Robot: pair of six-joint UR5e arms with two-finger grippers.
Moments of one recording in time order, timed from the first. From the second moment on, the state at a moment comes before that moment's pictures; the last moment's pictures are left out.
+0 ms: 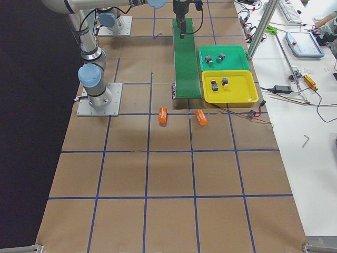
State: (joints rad) left arm -1.57 -1.52 -1.62 -1.60 1.57 0.06; right arm 1.61 -1.59 1.53 -1.55 -1.59 0.05
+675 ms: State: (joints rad) left arm -1.57 -1.52 -1.62 -1.59 1.57 0.06; right arm 1.61 -1.59 1.53 -1.49 -1.58 0.08
